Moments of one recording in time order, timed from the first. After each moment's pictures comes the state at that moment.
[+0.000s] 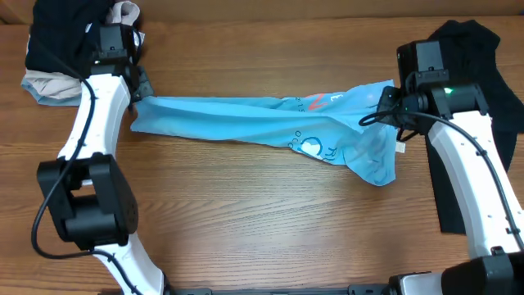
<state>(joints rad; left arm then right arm) 0.10 1.99 1.64 -0.77 -0.31 -0.28 0.11 1.57 1.50 -1.10 0.17 0.39</state>
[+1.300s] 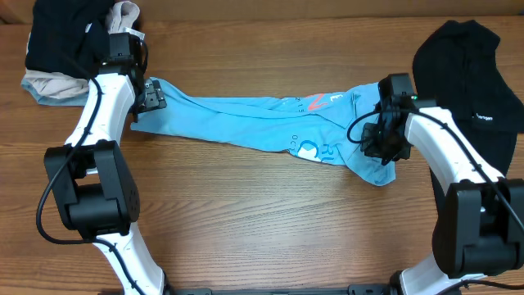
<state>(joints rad) 0.10 2.07 1.64 -0.83 -0.27 -0.22 0.06 1.77 1.21 -0.93 0.00 0.26</state>
